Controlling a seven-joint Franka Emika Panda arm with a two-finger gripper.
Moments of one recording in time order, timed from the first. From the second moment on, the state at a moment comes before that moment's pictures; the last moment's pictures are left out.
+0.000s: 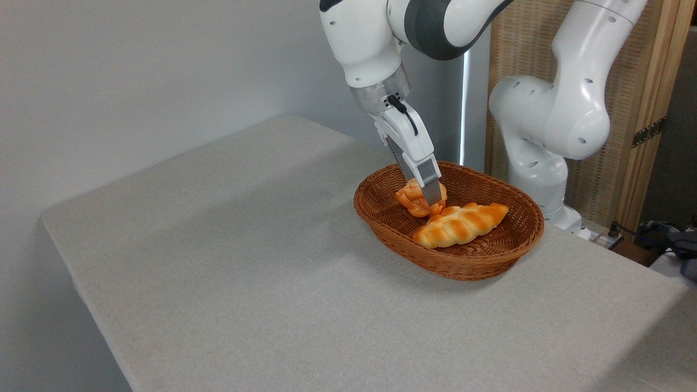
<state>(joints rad) -0.26 -0.59 0.03 -2.52 -0.01 1.62 0.90</state>
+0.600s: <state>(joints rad) -0.27 -0.59 0.02 -2.57 -0.01 1.66 0.90</state>
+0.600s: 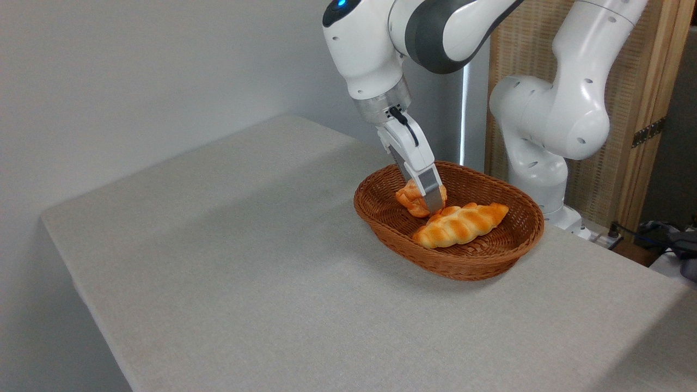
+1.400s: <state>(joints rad) -0.28 -0.59 0.02 -2.57 -0.01 1.66 0.90</state>
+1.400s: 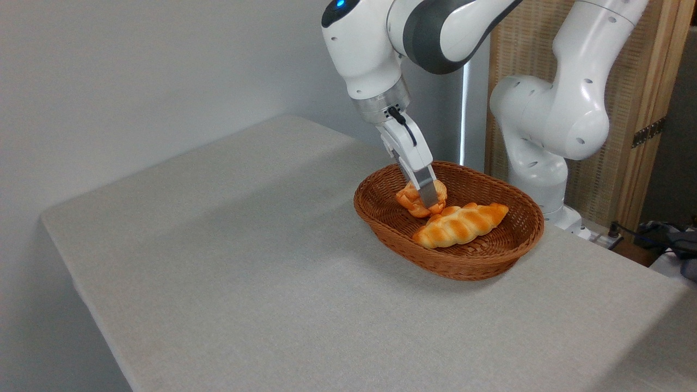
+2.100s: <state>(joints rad) -0.28 -0.59 0.02 -2.52 -0.01 1.66 0.94</state>
